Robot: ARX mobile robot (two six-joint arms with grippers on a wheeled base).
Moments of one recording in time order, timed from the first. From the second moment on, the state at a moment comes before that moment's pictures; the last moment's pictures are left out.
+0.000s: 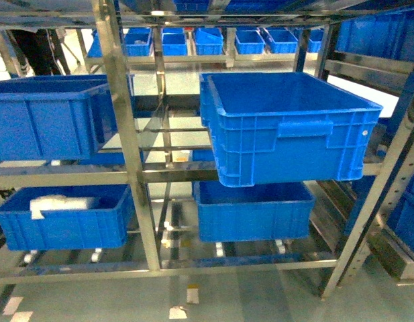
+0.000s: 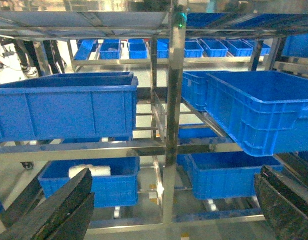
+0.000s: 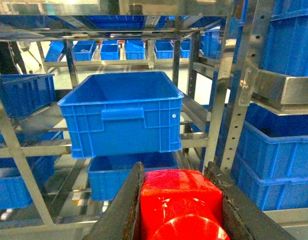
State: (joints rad) left arm 0.00 0.01 0.02 0.00 0.00 0.00; right arm 0.00 0.00 0.01 0.00 0.00 0.01
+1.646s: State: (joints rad) left arm 0.00 0.01 0.02 0.00 0.00 0.00; right arm 0.00 0.00 0.01 0.00 0.00 0.01
